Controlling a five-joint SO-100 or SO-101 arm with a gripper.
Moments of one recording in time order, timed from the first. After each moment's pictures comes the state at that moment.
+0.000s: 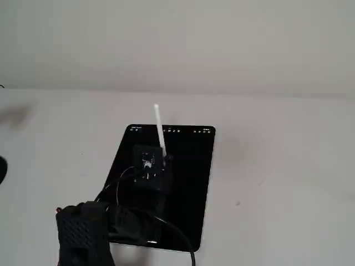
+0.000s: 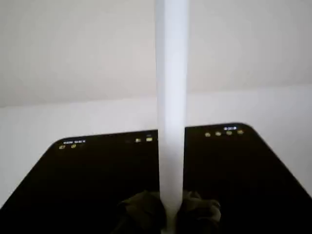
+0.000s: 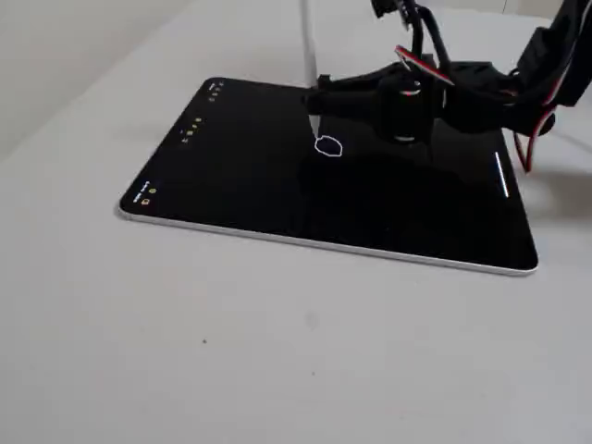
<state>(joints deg) -10.5 55.5 131.9 -76.5 -79.7</state>
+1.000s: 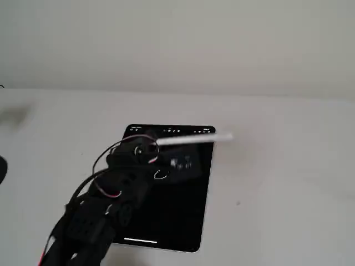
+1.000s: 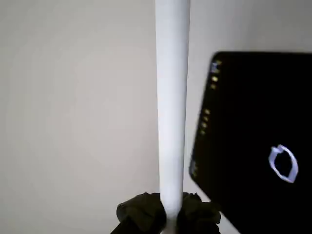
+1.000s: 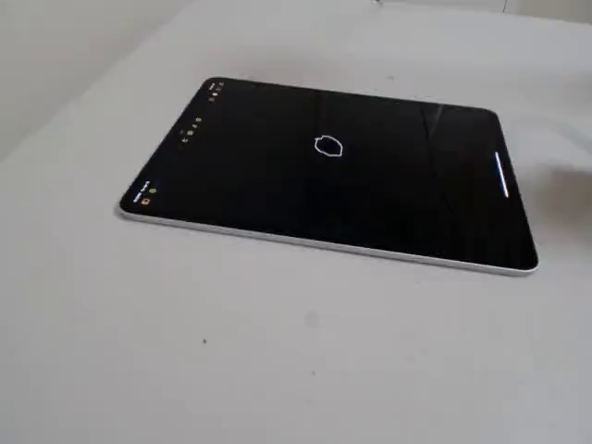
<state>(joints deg) -5.5 135.0 136.7 17.5 -1.0</state>
